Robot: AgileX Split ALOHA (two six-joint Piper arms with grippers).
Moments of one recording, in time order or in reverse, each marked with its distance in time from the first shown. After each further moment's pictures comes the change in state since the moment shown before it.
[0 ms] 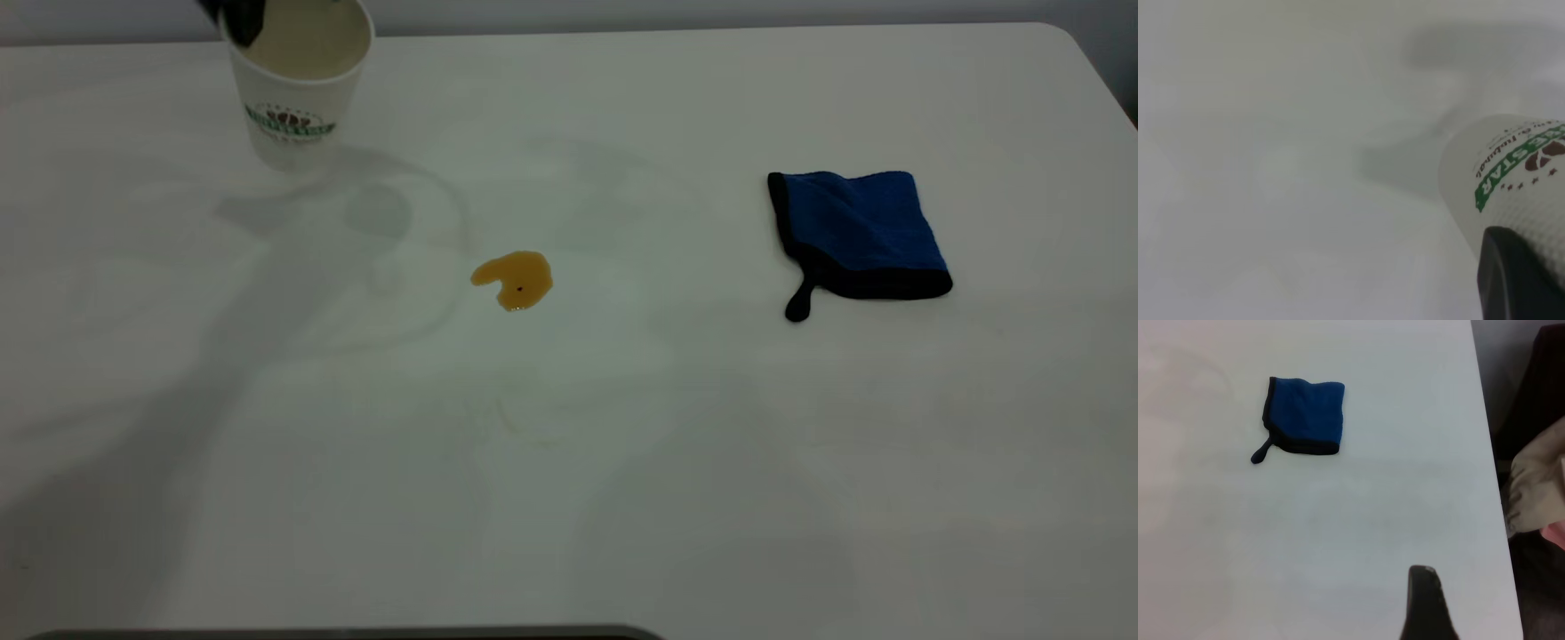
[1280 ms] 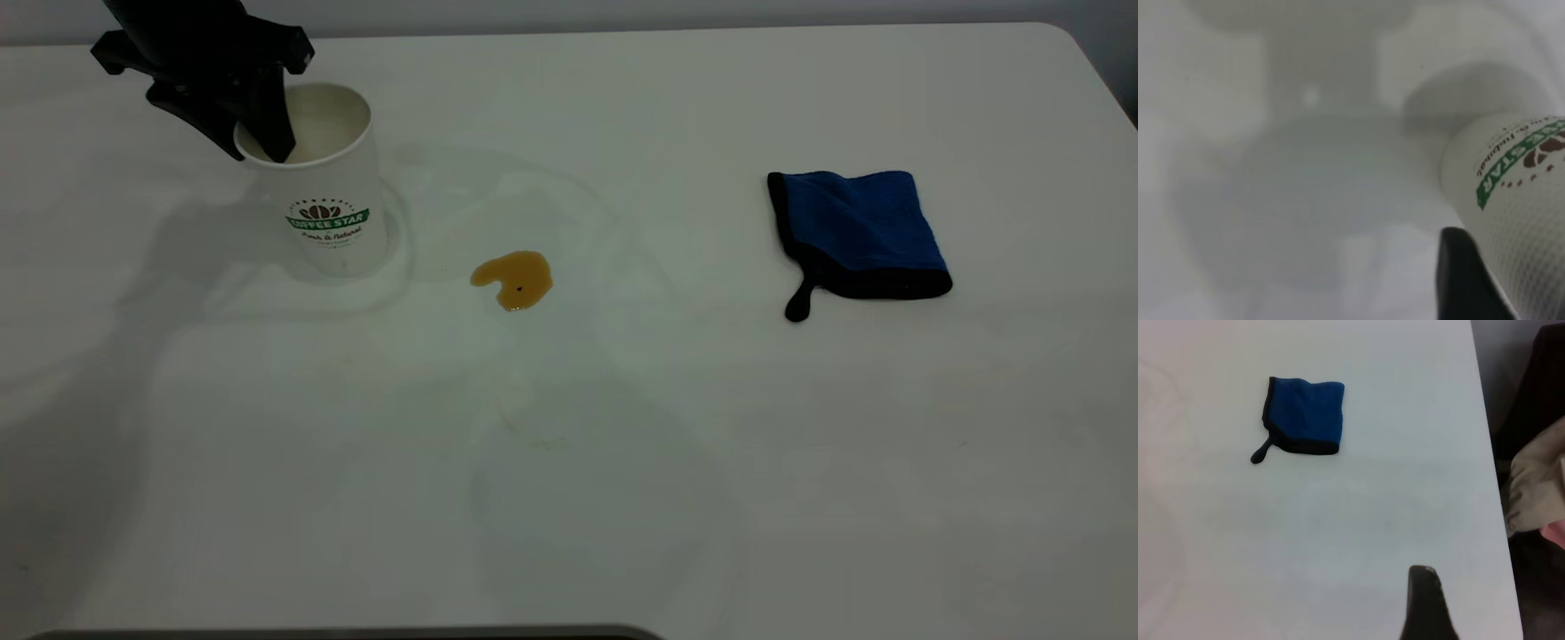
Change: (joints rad) left arm 0.182 0.135 0.001 -0.501 -0.033 0.457; right arm 0.000 0.000 0.000 0.000 0.000 0.000
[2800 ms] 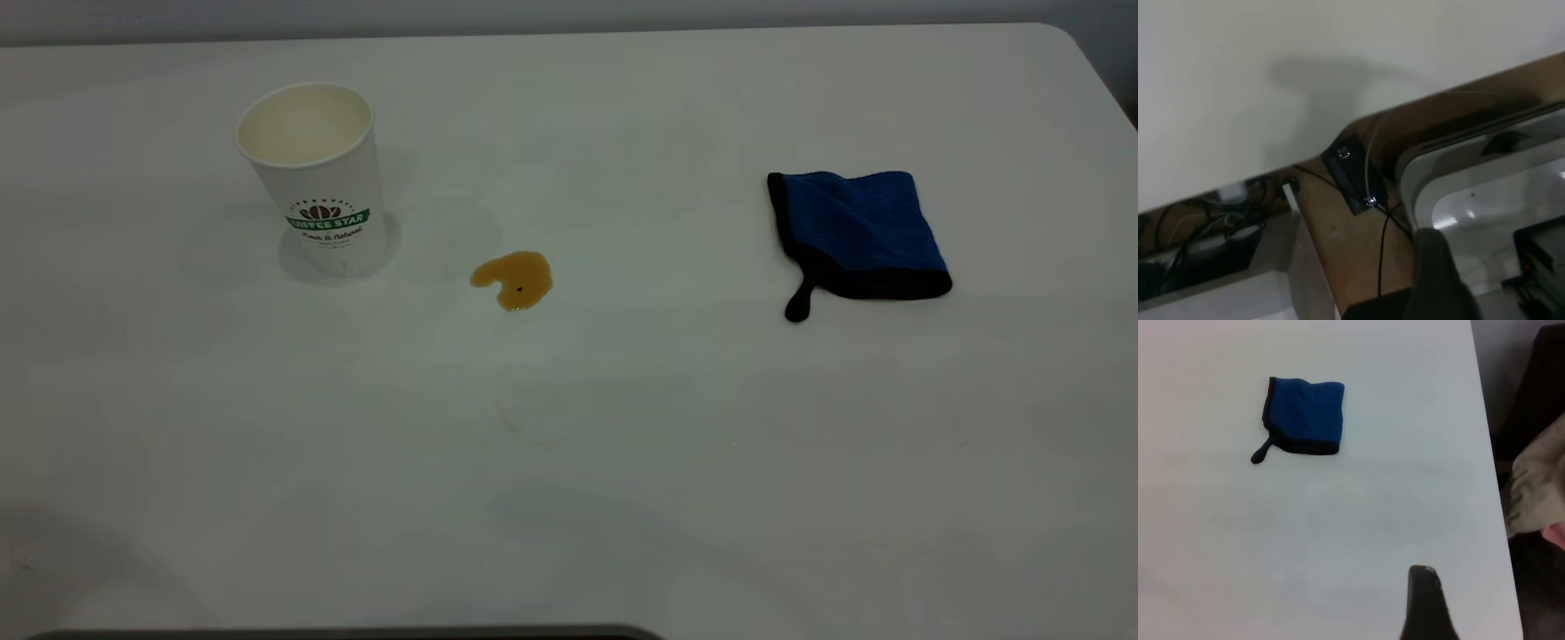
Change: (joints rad) left arm -0.117 -1.417 0.925 0.186 0.436 -0.226; right arm 0.000 0.000 0.000 0.000 0.000 0.001
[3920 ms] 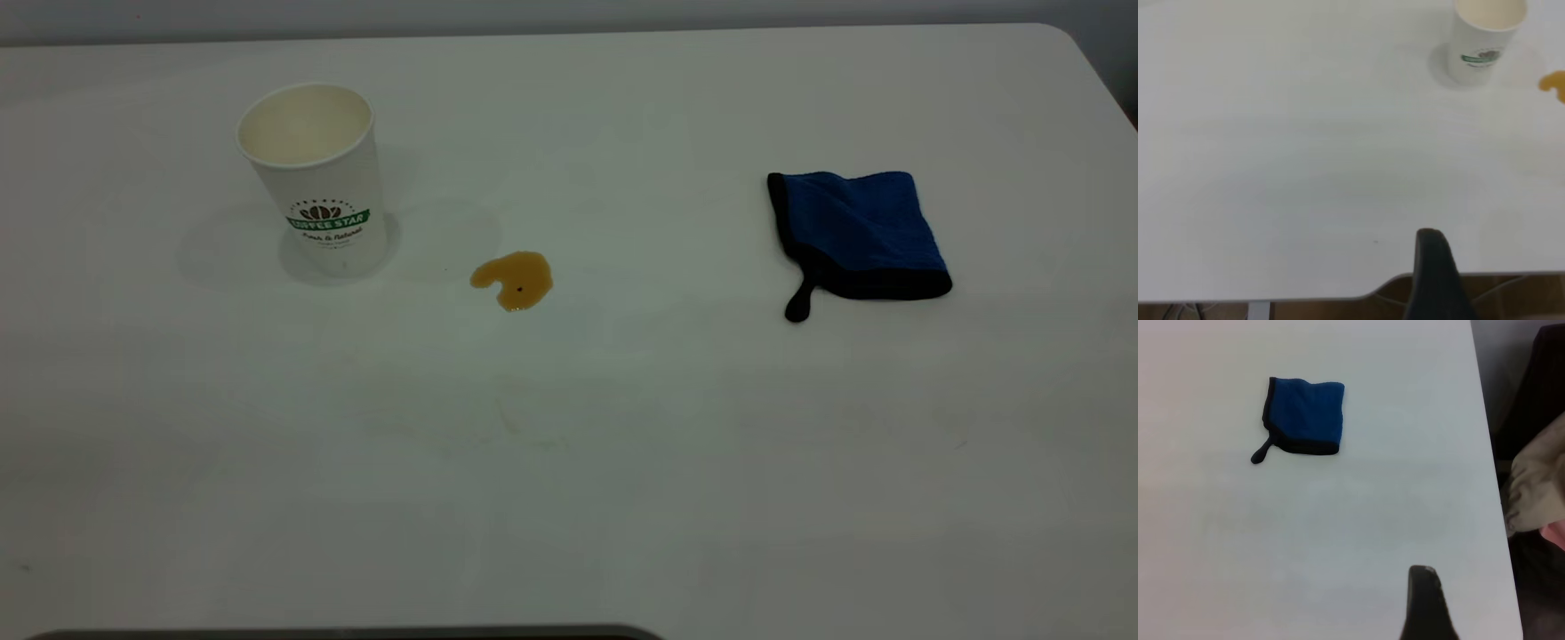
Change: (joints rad) left arm 0.243 -0.929 0.204 0.017 0.008 -0.045; right arm 0.000 0.000 0.000 0.000 0.000 -0.001
